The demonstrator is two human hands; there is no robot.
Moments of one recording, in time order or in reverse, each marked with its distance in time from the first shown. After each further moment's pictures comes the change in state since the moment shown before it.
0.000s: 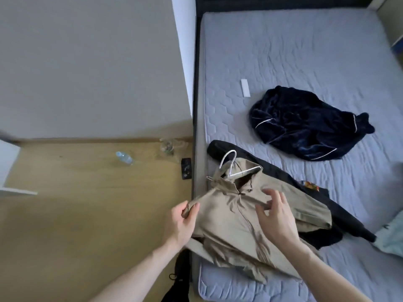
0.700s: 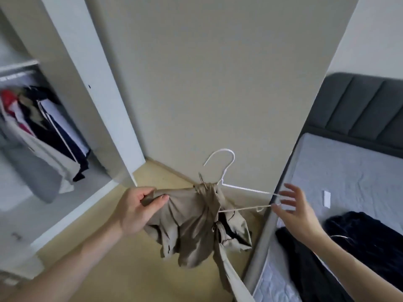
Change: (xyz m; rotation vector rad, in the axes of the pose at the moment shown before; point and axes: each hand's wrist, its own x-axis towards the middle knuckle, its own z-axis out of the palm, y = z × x) left_hand -0.261 0.166 -0.413 0.045 0.502 0.253; right_hand -0.106 -0.332 -0.113 0.257 -0.244 -0.566
